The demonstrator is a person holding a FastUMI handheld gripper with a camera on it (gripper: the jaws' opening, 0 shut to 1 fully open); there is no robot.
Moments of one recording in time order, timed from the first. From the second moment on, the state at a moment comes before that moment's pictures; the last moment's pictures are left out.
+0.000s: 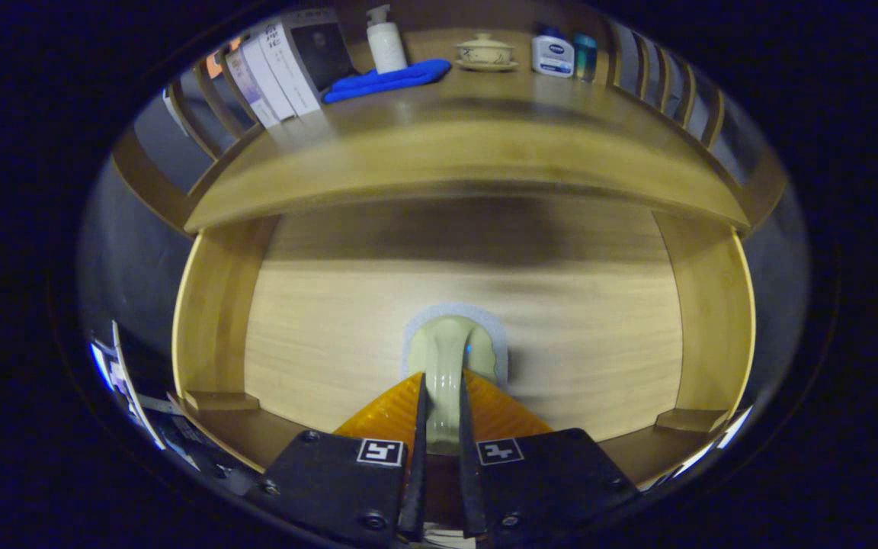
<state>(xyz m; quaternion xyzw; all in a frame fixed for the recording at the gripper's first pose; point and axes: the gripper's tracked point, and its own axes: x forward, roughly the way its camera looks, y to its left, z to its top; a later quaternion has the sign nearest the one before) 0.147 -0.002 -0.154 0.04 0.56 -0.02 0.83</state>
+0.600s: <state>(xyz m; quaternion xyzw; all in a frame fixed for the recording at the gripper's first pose) 0.200 0.014 -0.042 0.04 0.50 0.01 0.87</state>
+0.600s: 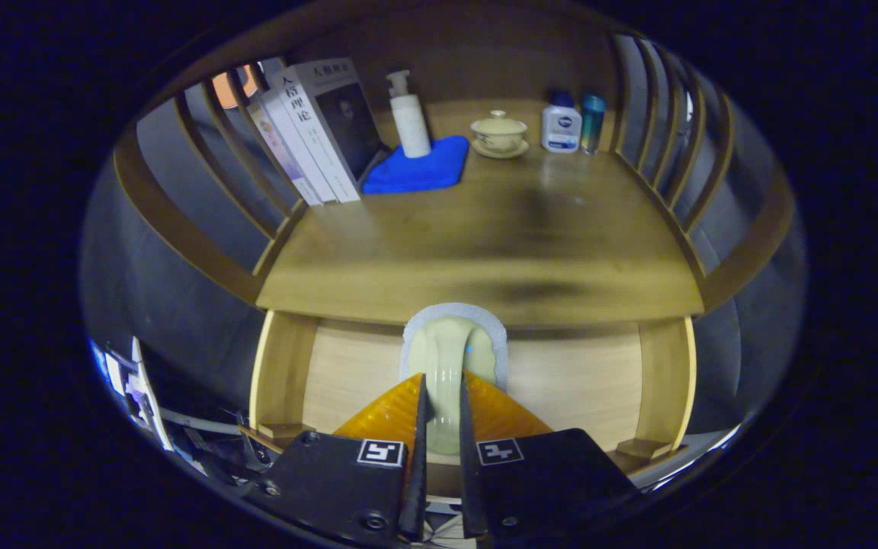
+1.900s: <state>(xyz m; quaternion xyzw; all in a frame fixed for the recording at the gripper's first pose) 0.333 -0.007 -0.045 0.04 0.46 -0.02 0.89</state>
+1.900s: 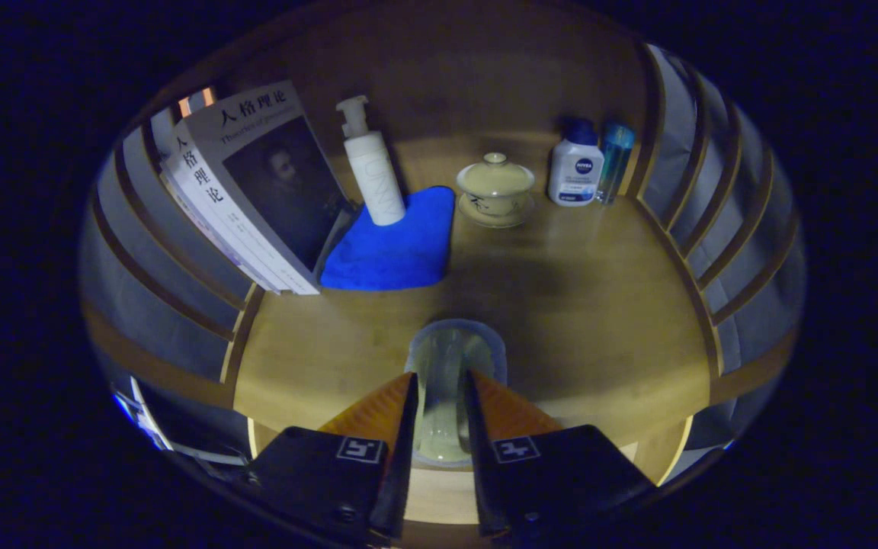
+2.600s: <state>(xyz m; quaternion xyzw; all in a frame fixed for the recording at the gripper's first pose) 0.230 0.039 0.004 -0.06 0.34 0.07 0.93</state>
